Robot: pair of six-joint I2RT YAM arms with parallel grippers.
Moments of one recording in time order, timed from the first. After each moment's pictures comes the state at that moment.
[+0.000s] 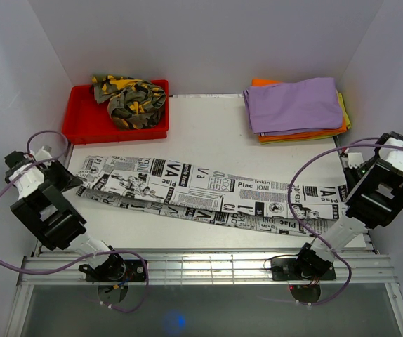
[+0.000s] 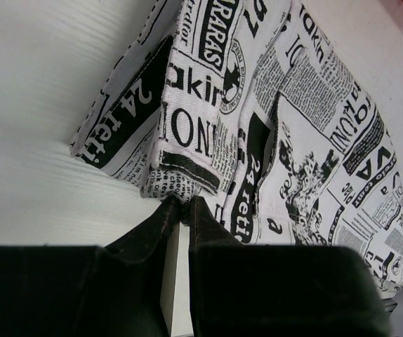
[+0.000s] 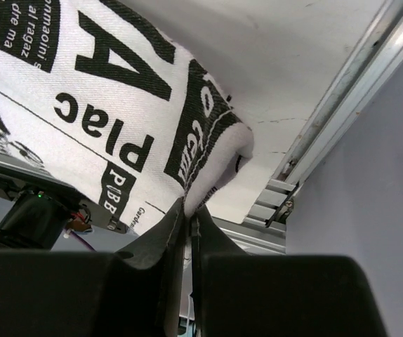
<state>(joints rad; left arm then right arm) 0.79 1.61 1.14 -0.76 0.60 0.10 -0.64 1.83 1.44 -1.33 -0.14 -0.88</state>
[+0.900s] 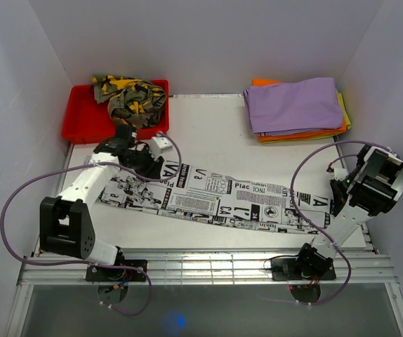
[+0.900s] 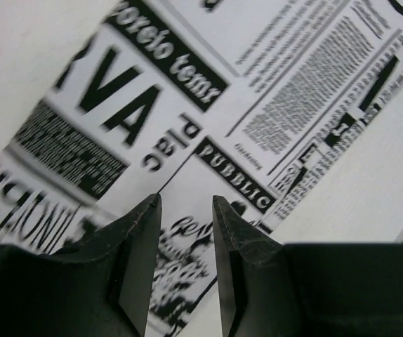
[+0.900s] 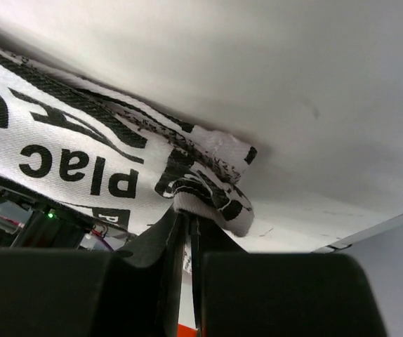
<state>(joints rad) -0.13 1.43 1.09 -0.71 0.55 0.68 -0.60 1.98 1.28 -1.21 -0.10 -0.79</state>
